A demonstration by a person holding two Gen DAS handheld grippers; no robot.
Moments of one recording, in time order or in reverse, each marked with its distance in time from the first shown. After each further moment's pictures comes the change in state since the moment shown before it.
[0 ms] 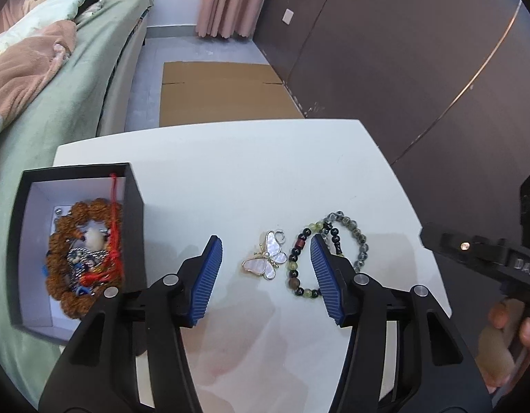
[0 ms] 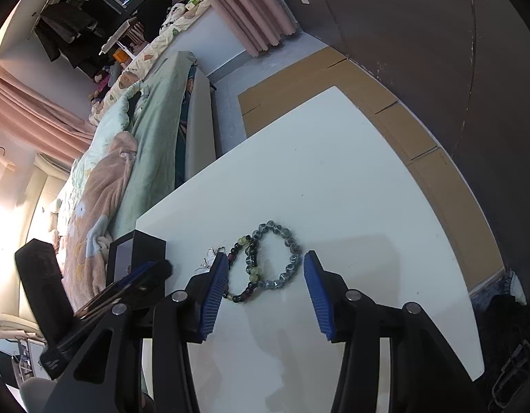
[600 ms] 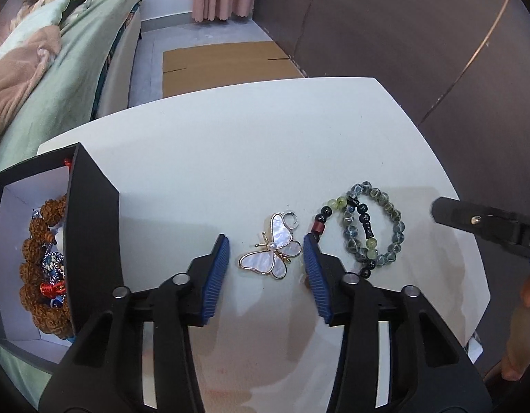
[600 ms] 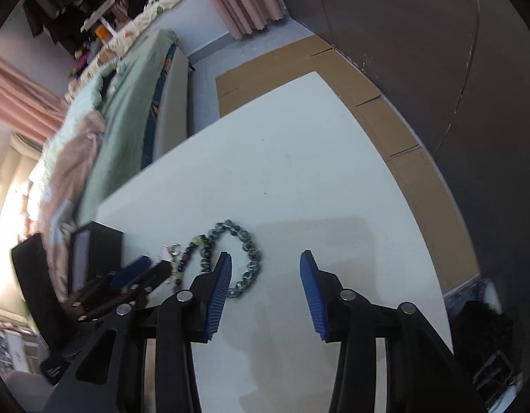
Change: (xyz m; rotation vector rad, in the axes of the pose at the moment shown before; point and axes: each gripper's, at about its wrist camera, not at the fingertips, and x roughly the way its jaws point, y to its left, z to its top) left arm 0.044 -0.012 -0.009 0.086 0.084 0.084; right arm 0.034 -0.004 0.009 -0.085 0.080 -0.174
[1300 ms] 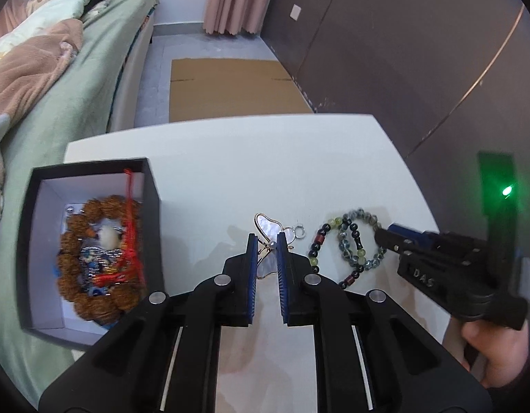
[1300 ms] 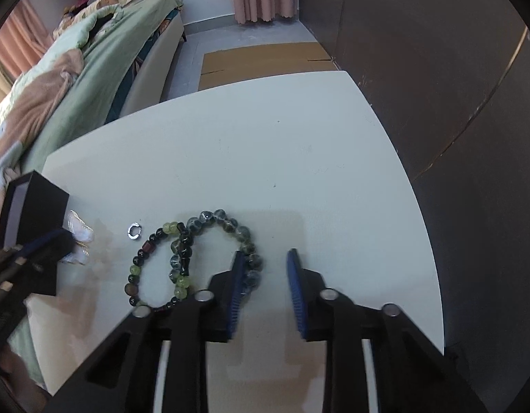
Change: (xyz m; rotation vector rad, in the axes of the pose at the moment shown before) left arm -0.048 0.030 0.001 -0.088 -0.081 -0.051; right arm 0.041 0.043 -0.006 -0.211 0.012 -0.235
